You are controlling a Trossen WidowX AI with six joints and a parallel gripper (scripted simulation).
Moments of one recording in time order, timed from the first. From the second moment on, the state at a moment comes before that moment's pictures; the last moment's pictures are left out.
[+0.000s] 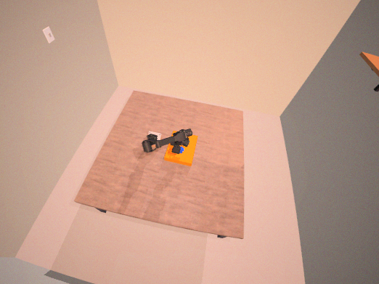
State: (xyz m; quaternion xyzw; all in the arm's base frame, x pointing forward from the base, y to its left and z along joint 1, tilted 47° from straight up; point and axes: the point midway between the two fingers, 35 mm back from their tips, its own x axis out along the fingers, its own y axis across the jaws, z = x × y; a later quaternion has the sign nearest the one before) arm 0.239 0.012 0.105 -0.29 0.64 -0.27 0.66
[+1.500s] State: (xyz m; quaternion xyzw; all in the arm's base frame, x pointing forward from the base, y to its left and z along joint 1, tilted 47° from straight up) arm 0.182 -0.005 0.088 -0.28 0.64 -0.27 0.66
